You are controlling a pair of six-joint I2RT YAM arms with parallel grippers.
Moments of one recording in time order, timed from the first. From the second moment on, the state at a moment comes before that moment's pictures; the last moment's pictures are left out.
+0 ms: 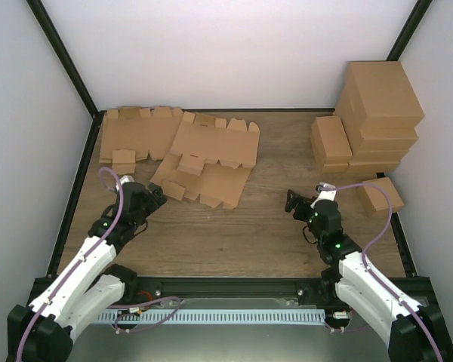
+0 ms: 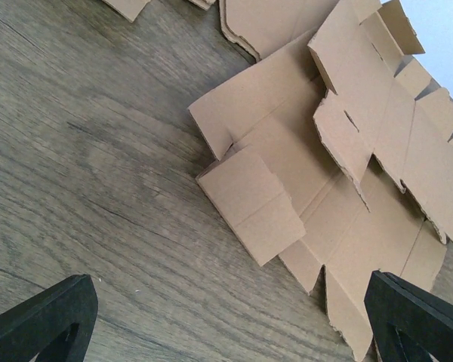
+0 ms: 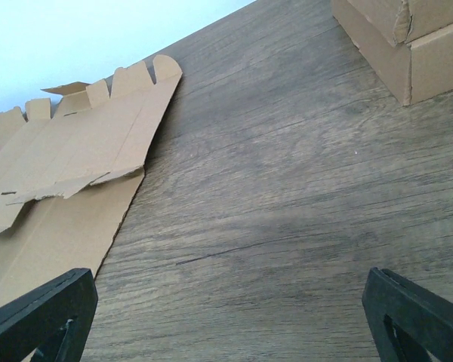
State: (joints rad) left arm -0.37 0.79 0.53 -0.46 -0.23 -0.89; right arm 0.35 0.70 0.18 0.12 0.17 0.55
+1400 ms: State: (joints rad) left arm -0.16 1.46 0.82 -0.30 0.21 -0.77; right arm 0.35 0.74 0.18 0.15 0.12 0.55
